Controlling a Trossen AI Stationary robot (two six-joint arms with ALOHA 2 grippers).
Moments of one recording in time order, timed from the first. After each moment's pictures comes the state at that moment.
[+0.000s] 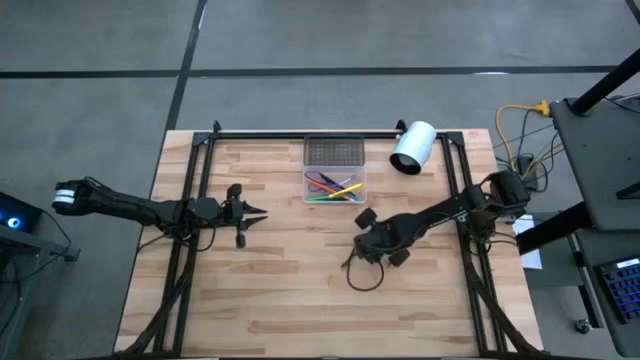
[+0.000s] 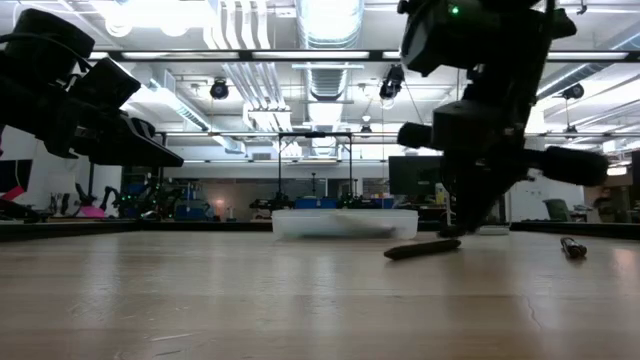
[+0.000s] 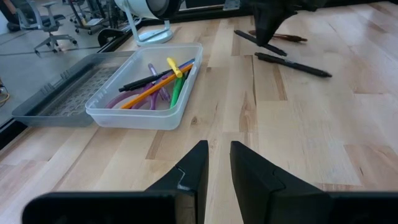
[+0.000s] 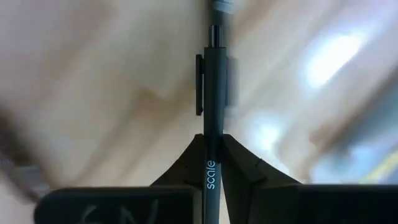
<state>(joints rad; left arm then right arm) -0.04 0.62 0.01 0.32 -0.24 0.06 0.23 1.75 1.01 -0.71 0.31 -0.50</state>
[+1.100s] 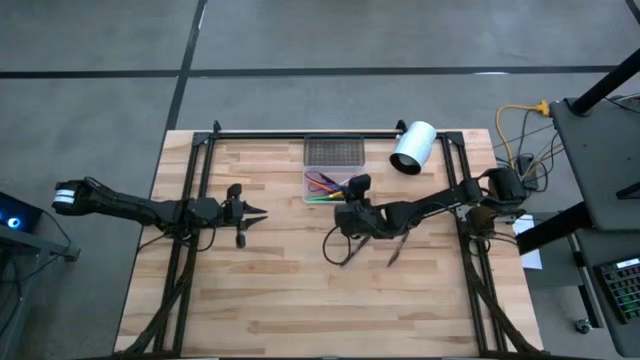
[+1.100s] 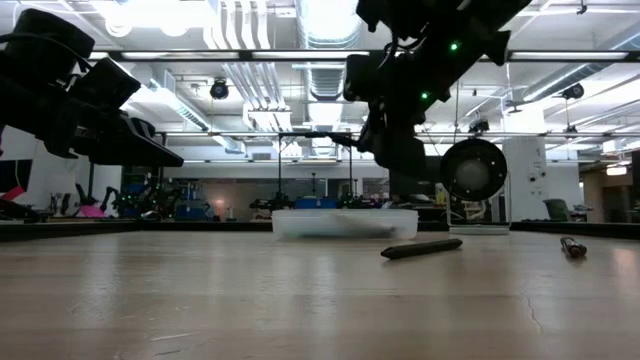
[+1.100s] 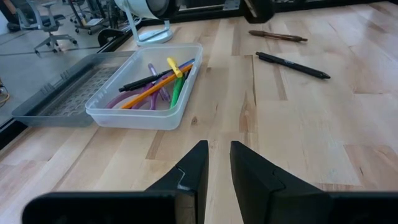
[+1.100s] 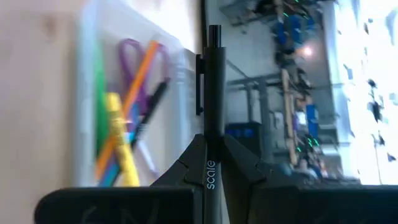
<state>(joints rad) -0.04 0.62 0.01 0.32 -0.24 0.06 0.13 1.76 1.03 -0.12 0.98 -0.47</state>
